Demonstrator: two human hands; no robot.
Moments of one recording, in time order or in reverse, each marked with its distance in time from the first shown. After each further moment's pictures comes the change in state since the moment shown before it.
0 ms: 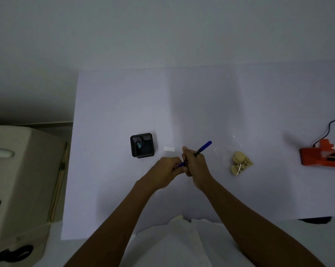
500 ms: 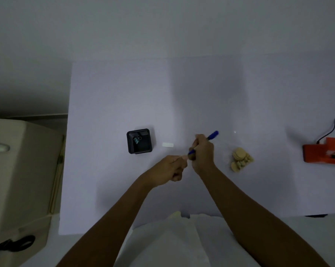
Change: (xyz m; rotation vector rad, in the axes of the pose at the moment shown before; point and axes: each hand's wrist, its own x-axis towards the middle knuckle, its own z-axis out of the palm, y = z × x) left_hand 0.002 0.022 -0.003 -0.746 -0.230 -0.260; right_hand 0.035 -0.019 -0.012 0.315 0.278 0.107
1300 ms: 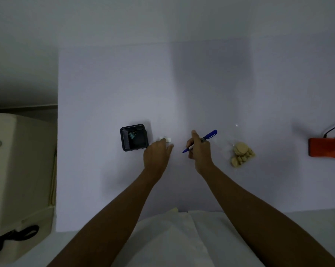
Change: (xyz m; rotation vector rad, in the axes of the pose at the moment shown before) left_hand 0.076 -0.059 -0.030 1.120 0.797 0.033; right_hand 0.034 0.027 -0.011 -0.244 -0.060 -0.052
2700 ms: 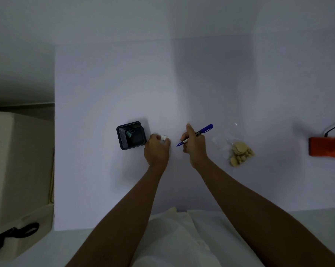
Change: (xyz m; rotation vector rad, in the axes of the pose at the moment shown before) left_hand 0.013 0.024 0.005 -0.491 0.110 -0.509; right_hand 0.011 -0.007 0.014 -0.010 -0.022 -0.013
